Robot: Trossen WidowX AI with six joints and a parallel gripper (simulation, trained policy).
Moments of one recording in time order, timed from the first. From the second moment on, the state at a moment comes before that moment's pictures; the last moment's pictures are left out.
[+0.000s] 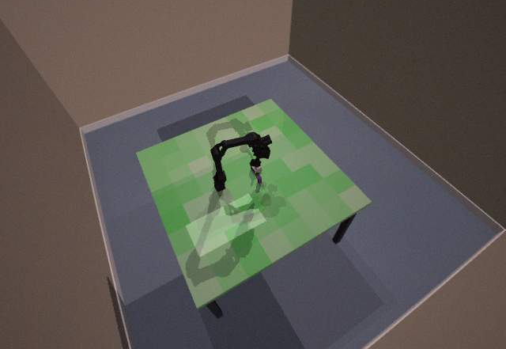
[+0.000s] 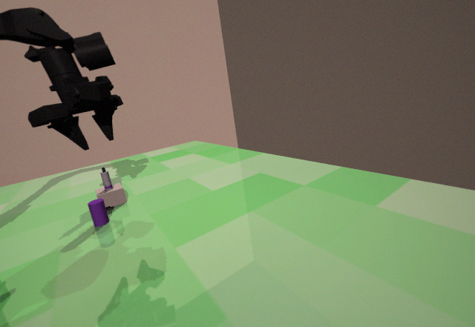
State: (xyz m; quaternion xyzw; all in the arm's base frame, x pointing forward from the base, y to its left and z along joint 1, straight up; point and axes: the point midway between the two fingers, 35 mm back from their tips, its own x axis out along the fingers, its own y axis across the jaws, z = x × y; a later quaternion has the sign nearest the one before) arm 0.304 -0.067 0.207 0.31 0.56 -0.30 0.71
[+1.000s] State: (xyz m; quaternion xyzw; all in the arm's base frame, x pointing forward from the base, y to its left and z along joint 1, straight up) arm 0.288 -0.100 0.149 0.34 0.63 -0.34 0.61
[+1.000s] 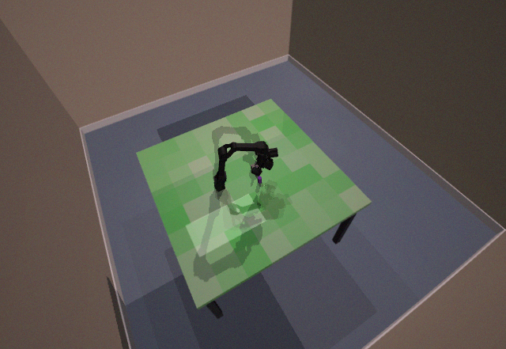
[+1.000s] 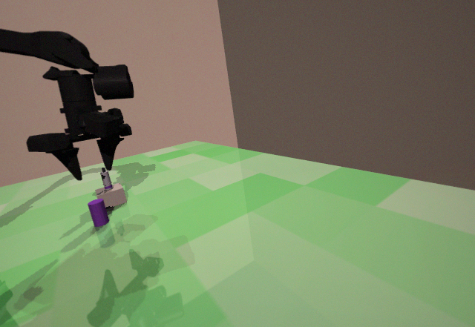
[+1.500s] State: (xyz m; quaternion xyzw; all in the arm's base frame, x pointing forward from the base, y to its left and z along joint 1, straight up) arm 0.281 -0.110 0.111 0.33 0.67 -0.33 0.58
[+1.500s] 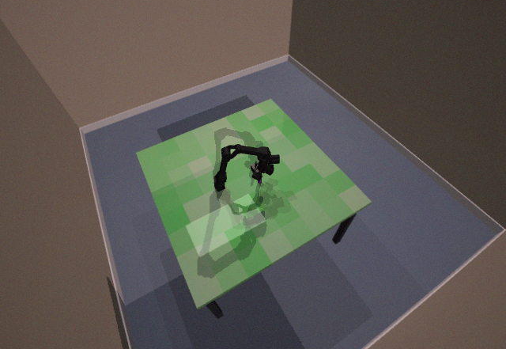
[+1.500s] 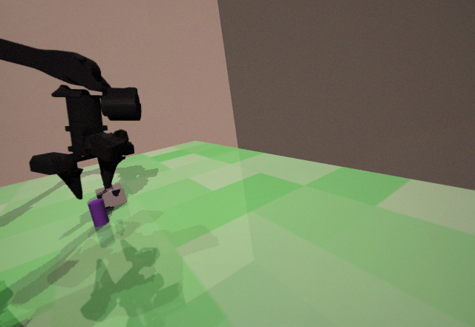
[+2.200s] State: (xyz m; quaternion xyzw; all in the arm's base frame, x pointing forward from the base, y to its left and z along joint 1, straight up) arm 0.275 -0.110 0.063 0.30 0.70 -0.29 0.58
